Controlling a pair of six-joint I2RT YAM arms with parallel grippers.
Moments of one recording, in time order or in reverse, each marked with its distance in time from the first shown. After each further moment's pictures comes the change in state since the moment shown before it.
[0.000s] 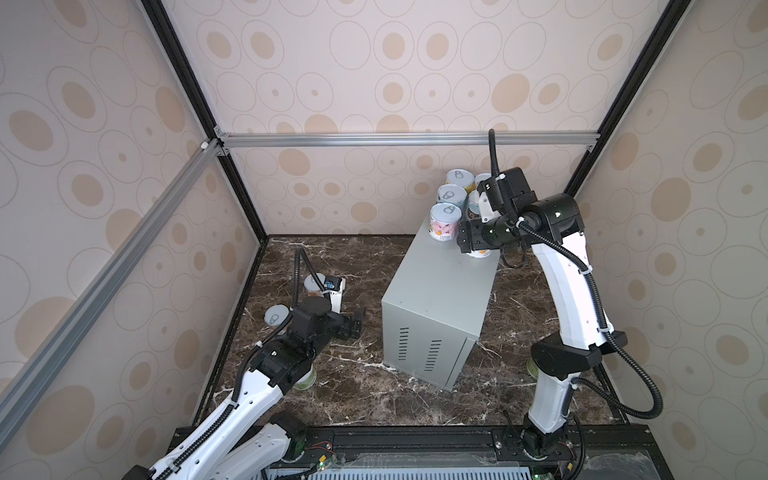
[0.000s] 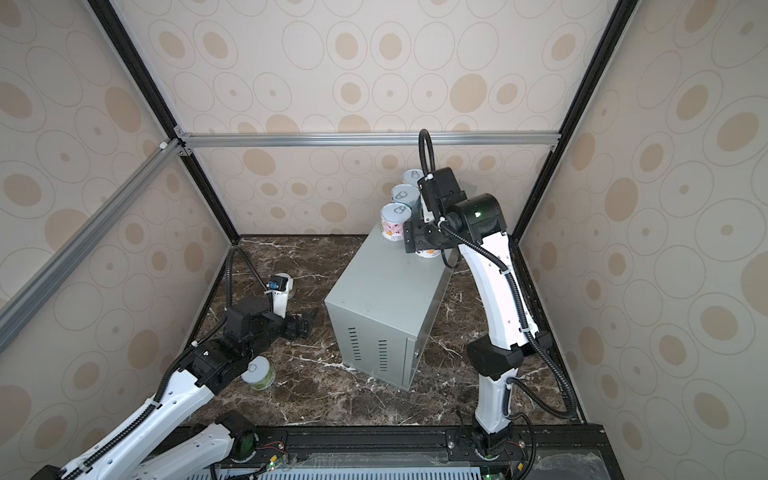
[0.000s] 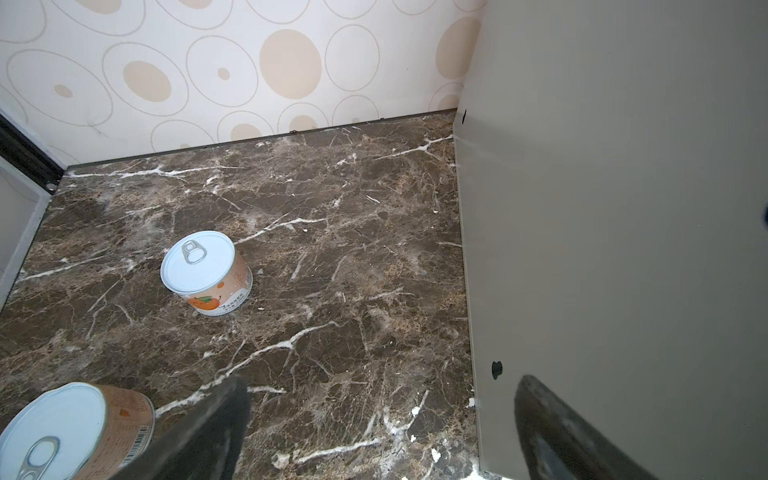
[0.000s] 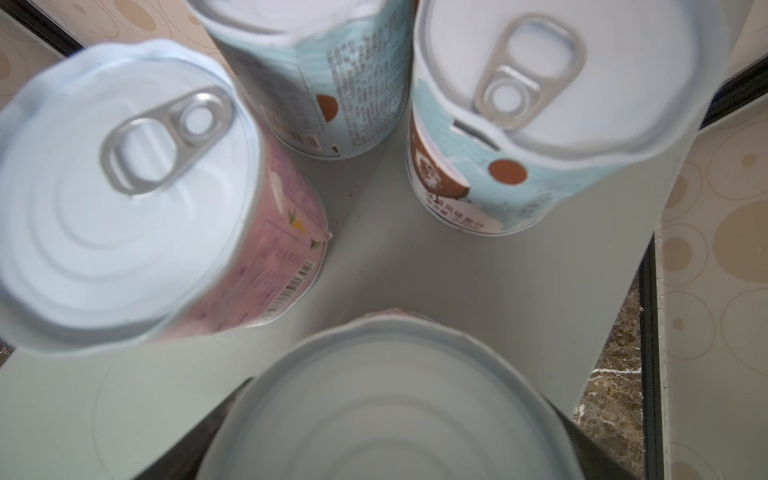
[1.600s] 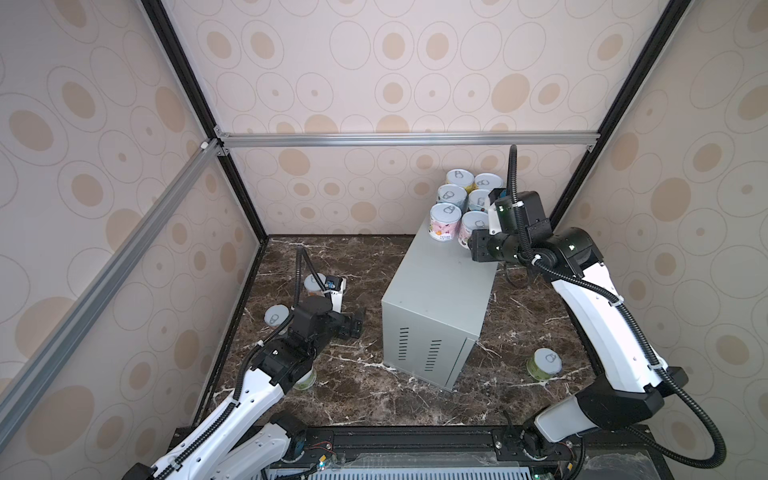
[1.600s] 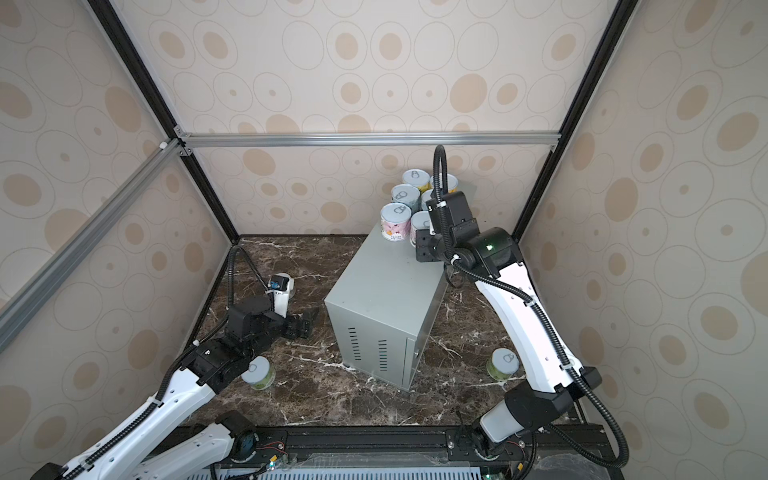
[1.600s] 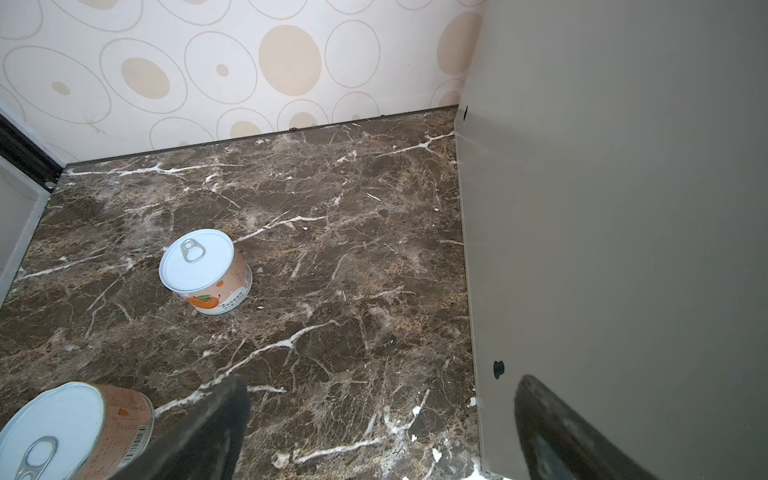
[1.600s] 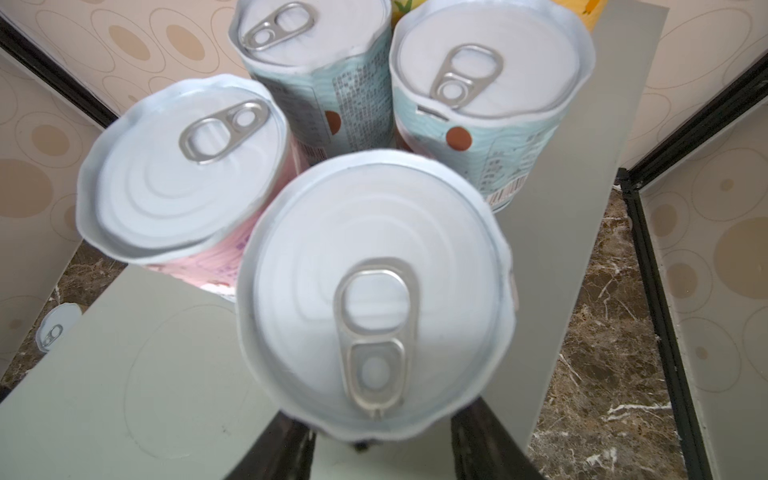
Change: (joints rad) left arm 0.000 0.010 -0.001 0.003 -0.001 0.001; right arm 0.044 -0.369 -0.618 0.442 0.084 0.042
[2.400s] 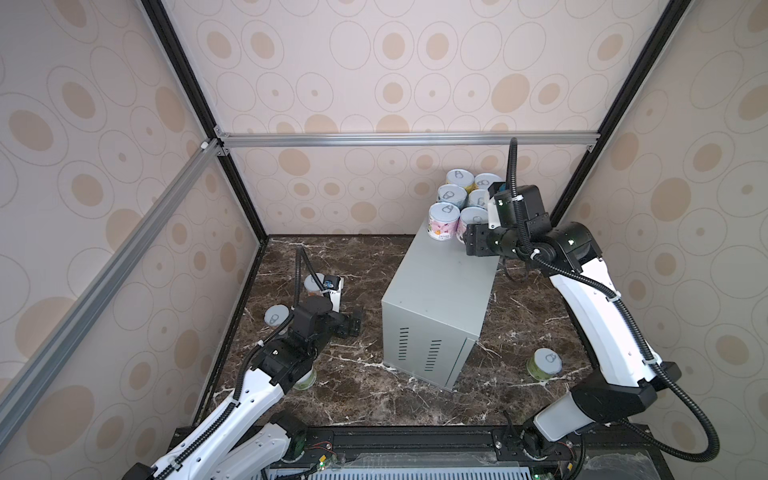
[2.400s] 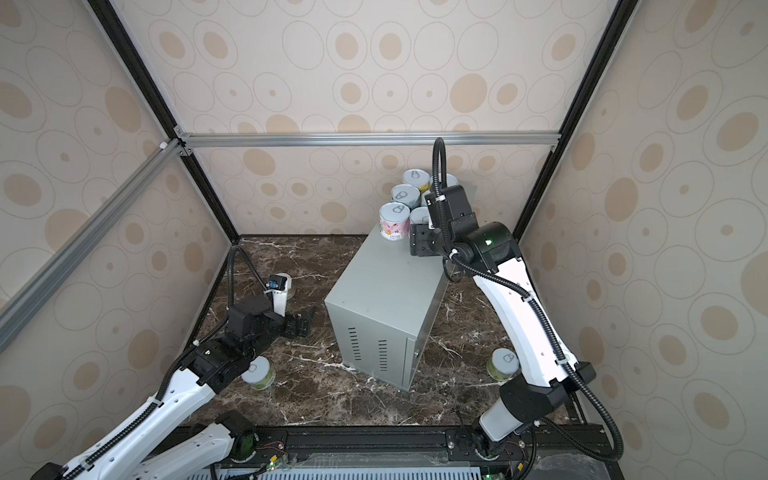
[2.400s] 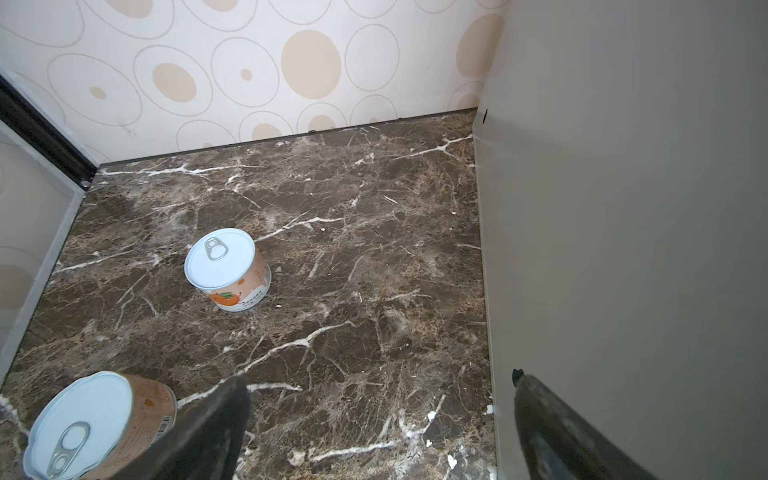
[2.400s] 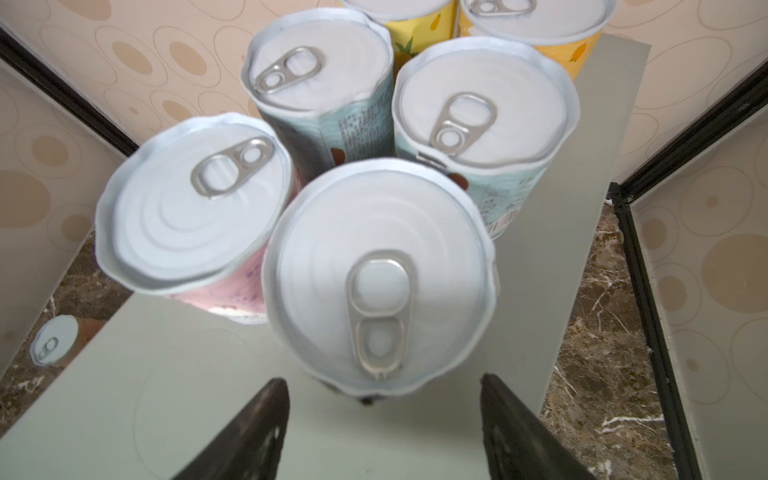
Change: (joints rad) left arm 0.000 0.000 0.000 0.000 -0.069 0.002; right arm 0.000 0.012 0.048 -0.017 0.012 -0.012
